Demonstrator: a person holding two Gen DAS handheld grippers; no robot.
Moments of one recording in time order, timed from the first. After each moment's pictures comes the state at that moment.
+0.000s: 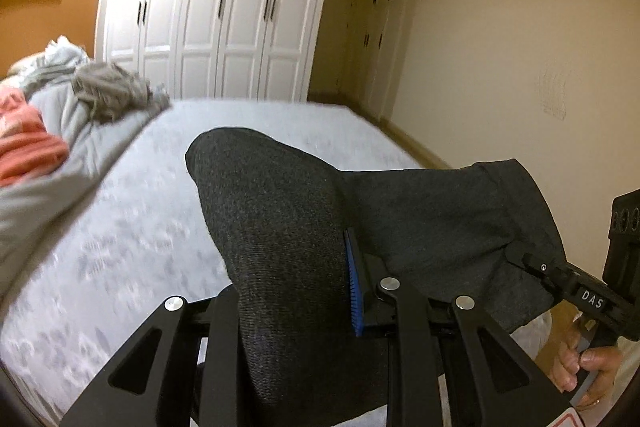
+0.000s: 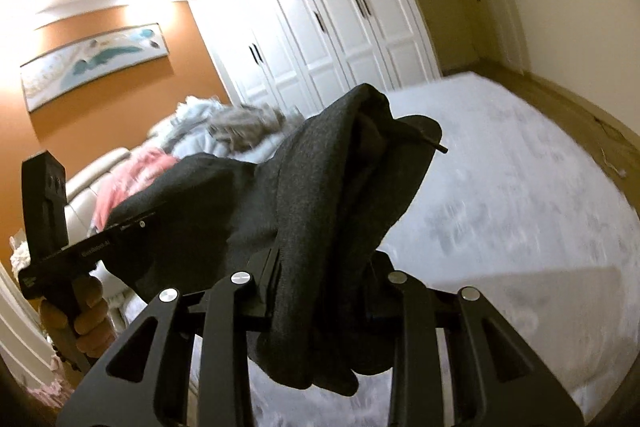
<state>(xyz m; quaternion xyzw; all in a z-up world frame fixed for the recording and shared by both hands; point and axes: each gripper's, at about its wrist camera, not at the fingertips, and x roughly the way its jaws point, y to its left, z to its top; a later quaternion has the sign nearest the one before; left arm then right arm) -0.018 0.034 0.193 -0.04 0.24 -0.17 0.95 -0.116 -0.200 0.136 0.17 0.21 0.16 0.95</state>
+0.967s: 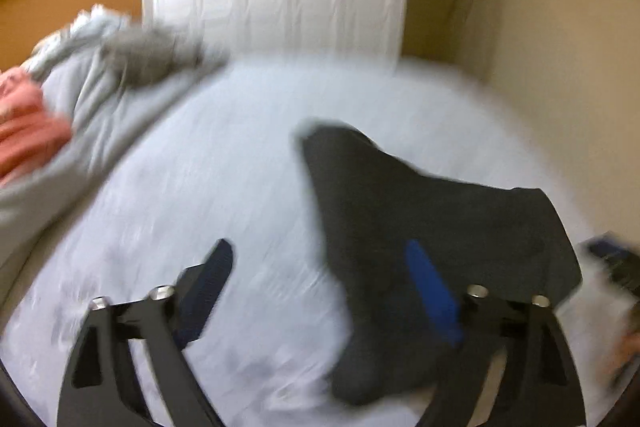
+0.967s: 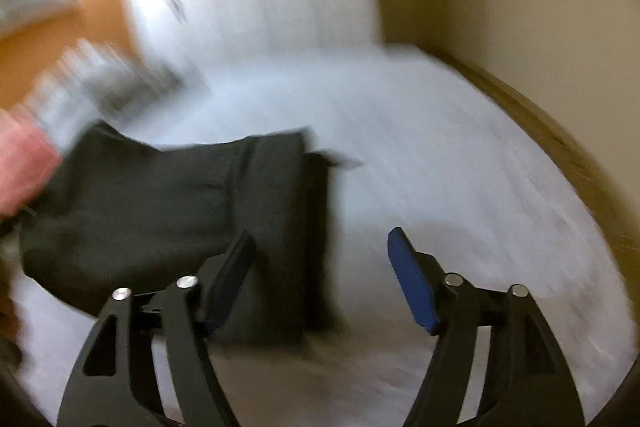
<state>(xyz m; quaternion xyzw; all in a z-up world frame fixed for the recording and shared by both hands) 0.313 0.039 0.022 0.00 0.36 0.00 0.93 0.234 -0.274 -0.013 0.04 0.36 -0.02 0.93</state>
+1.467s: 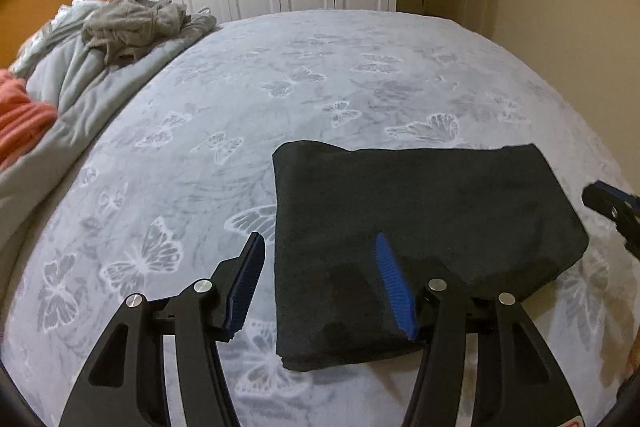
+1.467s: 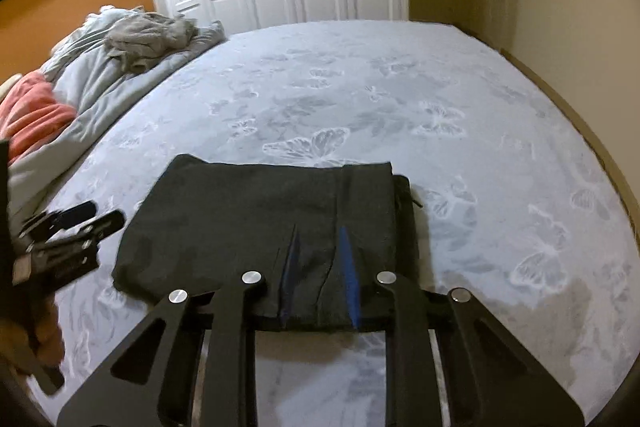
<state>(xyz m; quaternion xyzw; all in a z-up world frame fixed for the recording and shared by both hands) 0.324 -0.006 -0.003 0.03 0.39 -0.01 0.92 0.261 -0.221 -0.023 0.05 0.36 0.05 0.93</state>
